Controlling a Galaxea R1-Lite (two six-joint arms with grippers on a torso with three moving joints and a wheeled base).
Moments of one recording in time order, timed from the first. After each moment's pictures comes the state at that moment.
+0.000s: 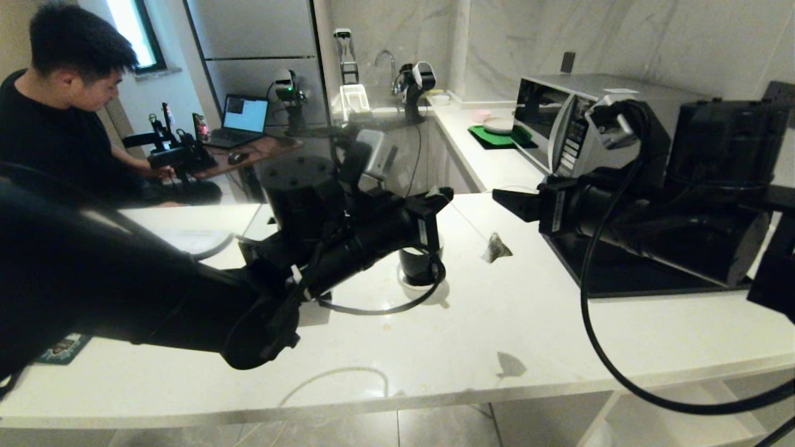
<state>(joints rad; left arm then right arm) -0.67 1.95 -1.00 -1.07 -0.20 -0.17 0.52 1.59 -0.99 -0.50 -0.07 0.05</state>
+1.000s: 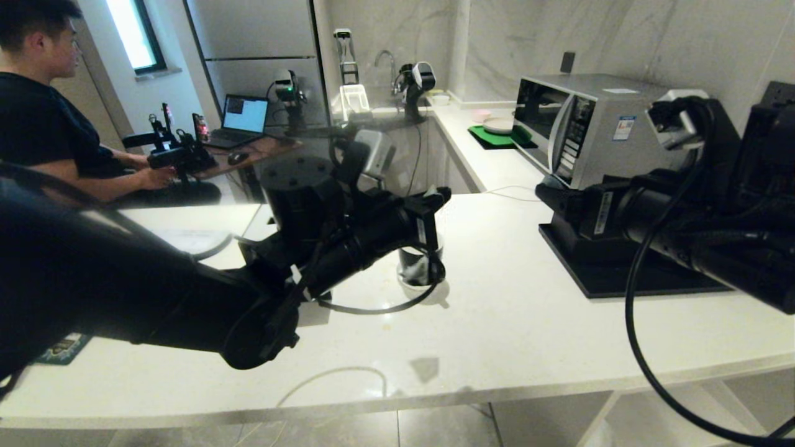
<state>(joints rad) -0.67 1.95 -1.00 -1.07 -0.18 -0.17 0.52 1.47 -0.89 -0.51 -0.27 0.05</state>
